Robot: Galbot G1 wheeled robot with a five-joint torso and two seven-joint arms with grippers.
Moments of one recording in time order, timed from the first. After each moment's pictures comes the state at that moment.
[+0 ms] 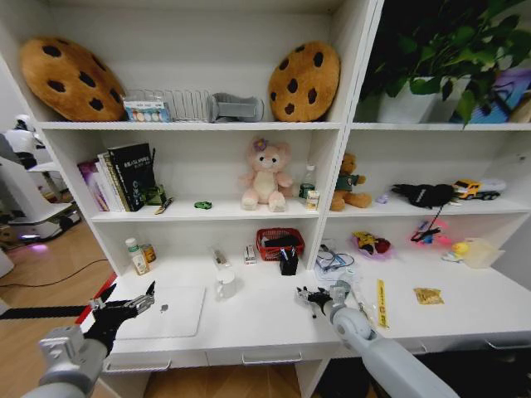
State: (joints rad) left arm 1.87 -1.07 -0.97 -2.50 -0.66 0.42 -0.28; right arm -1.01 0.90 0.02 1.65 0.92 -0.35 0.37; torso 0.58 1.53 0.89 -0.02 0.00
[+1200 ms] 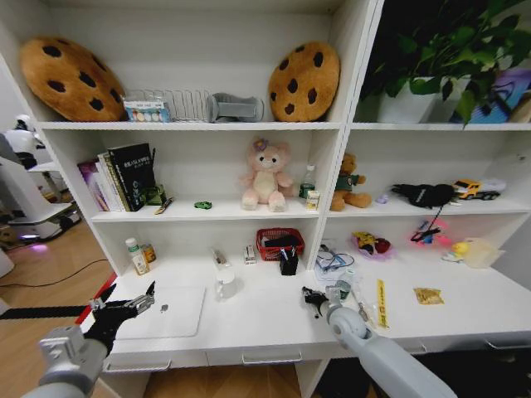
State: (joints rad) left arm 1.87 -1.07 -0.97 -2.50 -0.66 0.42 -0.28; right arm -0.99 0.88 0.00 1.66 0.94 -0.36 0.38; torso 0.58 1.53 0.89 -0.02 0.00
